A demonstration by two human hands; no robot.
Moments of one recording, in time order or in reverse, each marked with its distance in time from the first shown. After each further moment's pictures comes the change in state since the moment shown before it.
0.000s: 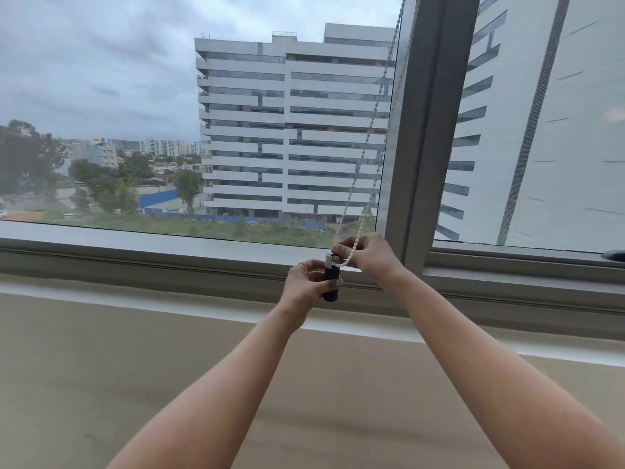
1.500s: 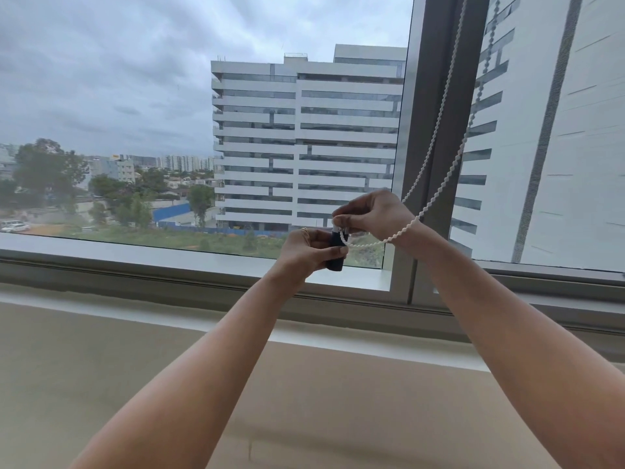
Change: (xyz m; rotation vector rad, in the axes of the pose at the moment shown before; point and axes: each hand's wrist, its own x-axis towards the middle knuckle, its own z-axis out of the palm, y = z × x) left_hand 0.009 0.083 -0.009 0.042 -0.075 0.126; right_hand 0.011 -0.083 -0.027 -0.191 -0.059 -0.256
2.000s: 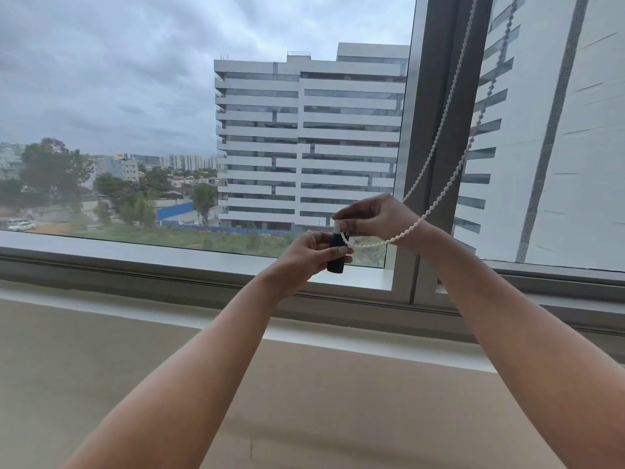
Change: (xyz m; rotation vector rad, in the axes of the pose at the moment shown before) left_hand -0.001 -0.004 -0.005 0.012 -0.196 -0.038; right_hand -0.001 0.013 -0.008 0.106 -0.177 -0.060
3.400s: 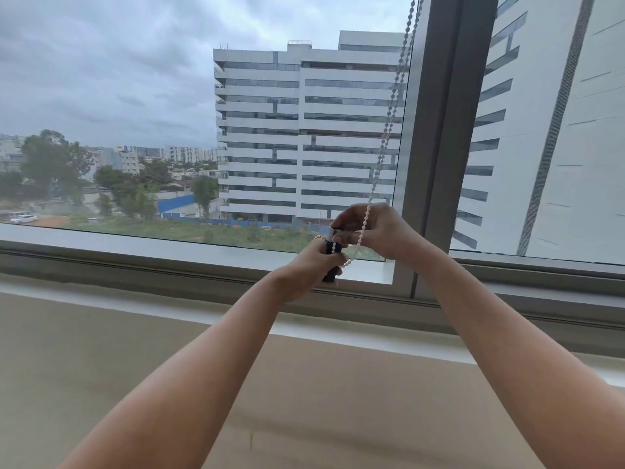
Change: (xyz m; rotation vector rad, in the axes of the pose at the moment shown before) left_hand 0.009 -0.019 0.012 0.226 0.051 -0.133; right_hand -0.002 0.028 0.017 0.013 0.022 -0.111
